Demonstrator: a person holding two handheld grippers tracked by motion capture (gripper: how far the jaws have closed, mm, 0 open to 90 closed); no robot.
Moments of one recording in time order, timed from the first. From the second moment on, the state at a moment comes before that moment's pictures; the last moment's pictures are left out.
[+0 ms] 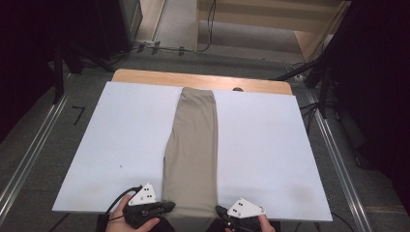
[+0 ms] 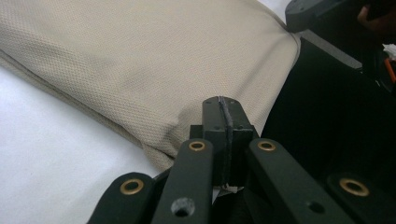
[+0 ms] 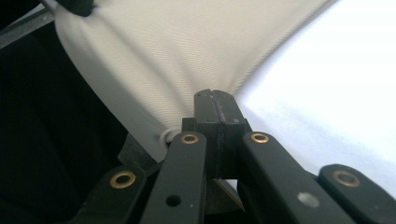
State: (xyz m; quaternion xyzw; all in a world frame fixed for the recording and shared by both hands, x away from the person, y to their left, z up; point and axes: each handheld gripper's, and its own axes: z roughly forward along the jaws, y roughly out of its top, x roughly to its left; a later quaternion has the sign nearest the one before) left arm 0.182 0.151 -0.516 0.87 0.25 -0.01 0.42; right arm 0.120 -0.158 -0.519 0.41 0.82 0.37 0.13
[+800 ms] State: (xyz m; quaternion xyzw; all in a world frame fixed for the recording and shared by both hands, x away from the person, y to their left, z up) left arm 0.181 0.151 -0.516 0.87 0.24 -0.02 0.42; right arm 0.126 -0.163 -0.522 0.41 0.82 0.38 0.12
